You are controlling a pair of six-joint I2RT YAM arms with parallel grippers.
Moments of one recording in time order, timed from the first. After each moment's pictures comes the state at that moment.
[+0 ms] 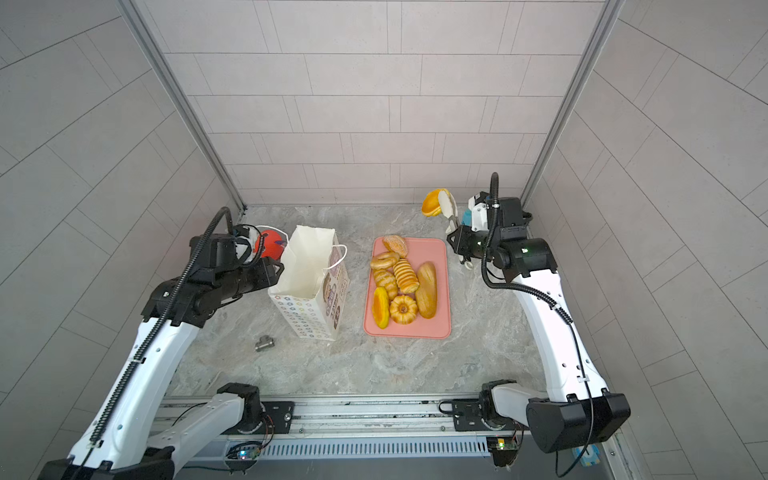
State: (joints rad) left arm -0.14 0.98 1.18 -0.94 0.17 -0.39; right arm 0.10 1.22 1.47 -0.93 -0.28 0.34
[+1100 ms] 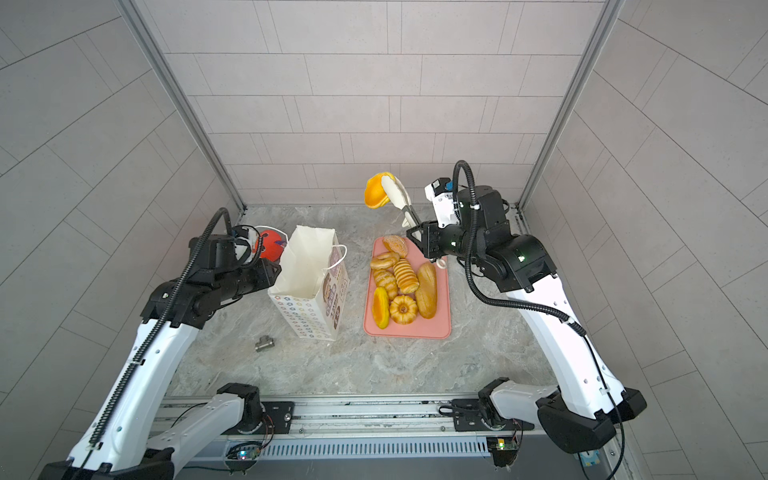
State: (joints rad) left arm -0.14 0.97 1.17 -0.94 0.19 -0.41; right arm 0.45 1.25 1.72 -0.97 -0.26 0.31
